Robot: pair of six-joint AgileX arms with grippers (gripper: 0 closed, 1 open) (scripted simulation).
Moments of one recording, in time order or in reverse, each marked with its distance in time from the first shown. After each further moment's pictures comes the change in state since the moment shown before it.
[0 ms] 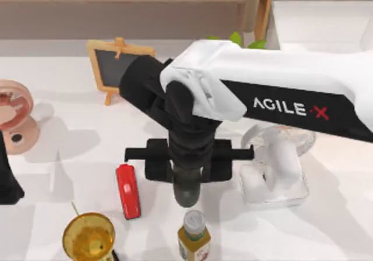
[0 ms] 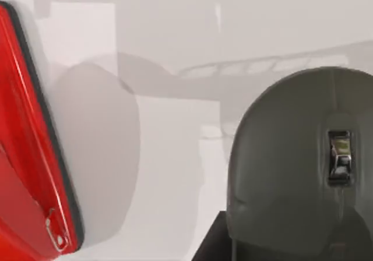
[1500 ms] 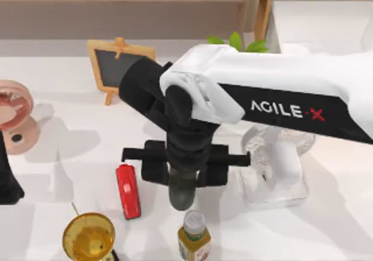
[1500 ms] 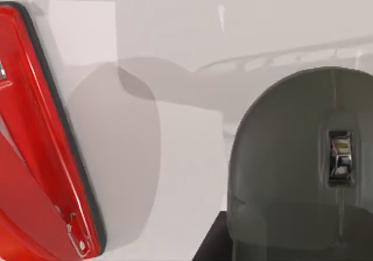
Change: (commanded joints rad) left arm 0.000 0.000 0.000 0.000 0.000 0.000; right arm 0.003 0.004 -0.009 0.028 -0.037 0.045
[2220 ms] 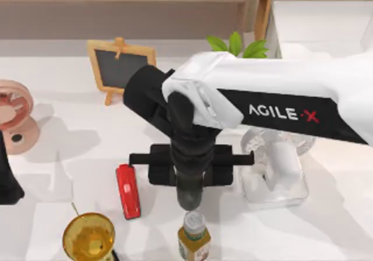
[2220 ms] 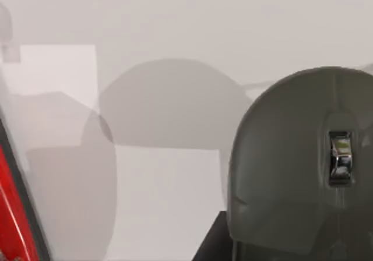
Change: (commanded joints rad) left arm 0.000 0.000 0.000 0.000 0.000 0.000; right arm -0.014 0.021 -0.030 0.028 0.051 -0.043
